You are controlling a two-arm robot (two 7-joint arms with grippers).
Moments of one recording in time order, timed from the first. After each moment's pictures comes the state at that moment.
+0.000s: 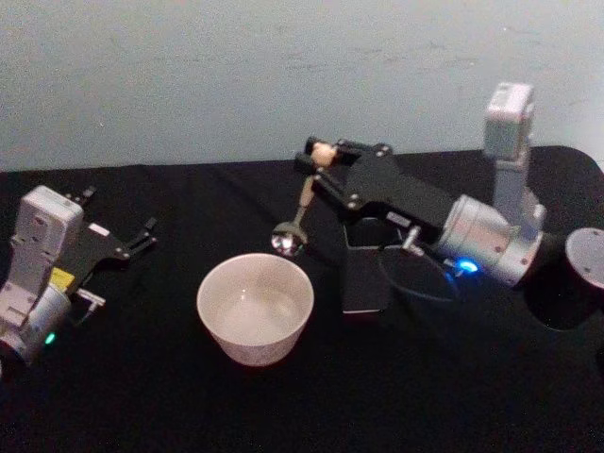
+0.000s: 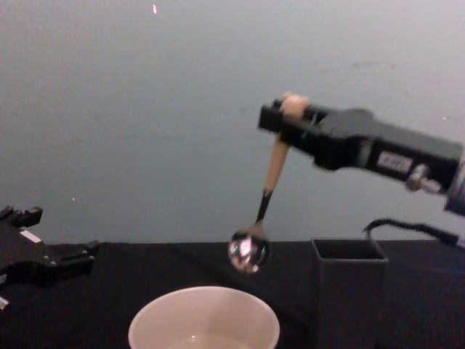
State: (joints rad) left arm -0.20 0.60 0.45 -1.41 -0.25 -0.12 0.03; right arm 0.41 0.40 -0.49 -1.40 0.56 -0.17 0.69
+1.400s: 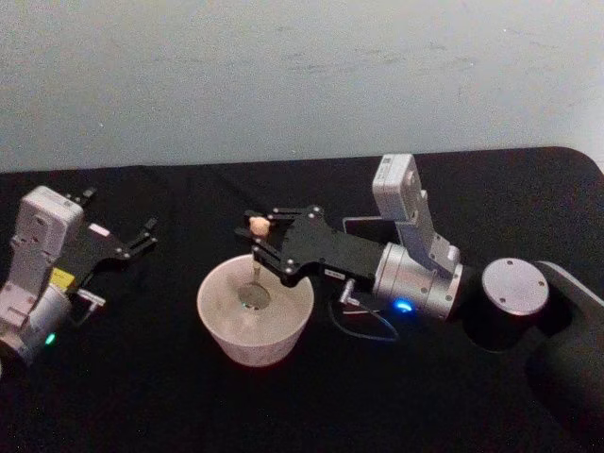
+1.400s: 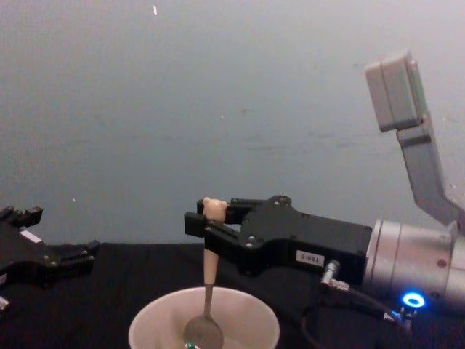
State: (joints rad) left arm -0.20 0.60 0.45 -1.41 -0.25 -0.12 0.03; right arm 0.49 0.29 -0.62 -1.17 0.41 -0.26 0.73
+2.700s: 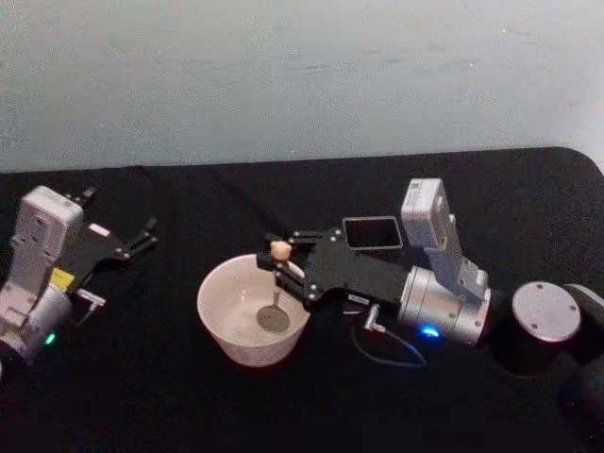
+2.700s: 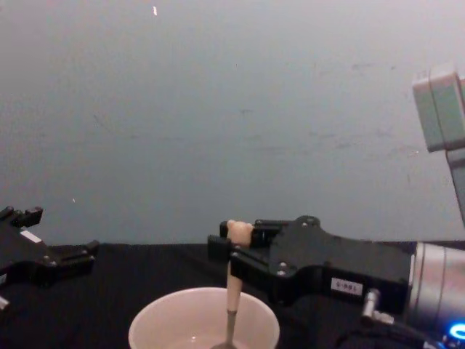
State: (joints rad) left arm -0.20 0.60 0.45 -1.41 -0.25 -0.12 0.03; right arm 0.40 0.36 -0.59 -1.28 0.41 -0.24 0.74
